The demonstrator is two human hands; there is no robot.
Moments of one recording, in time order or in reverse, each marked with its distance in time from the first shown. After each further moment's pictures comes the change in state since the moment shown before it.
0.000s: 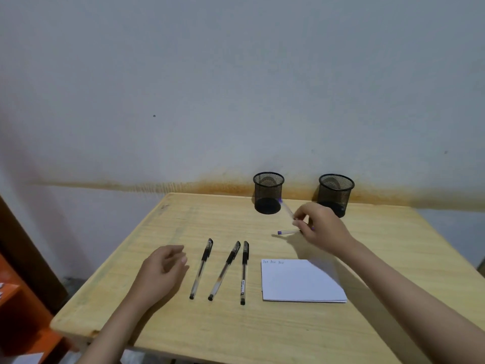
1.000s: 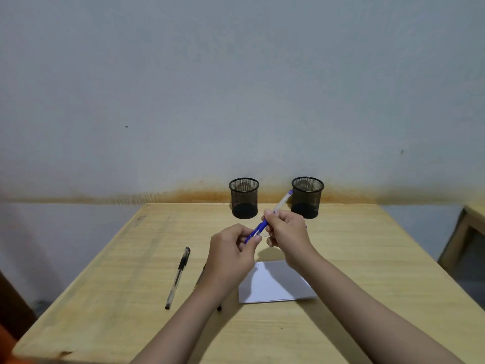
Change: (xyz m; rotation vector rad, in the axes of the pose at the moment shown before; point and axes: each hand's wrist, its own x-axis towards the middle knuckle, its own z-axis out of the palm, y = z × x) left_hand -0.011 0.166 0.096 -0.265 0.000 0.284; right_hand -0.020 -0.072 -0.008 0.980 0.221 0.561
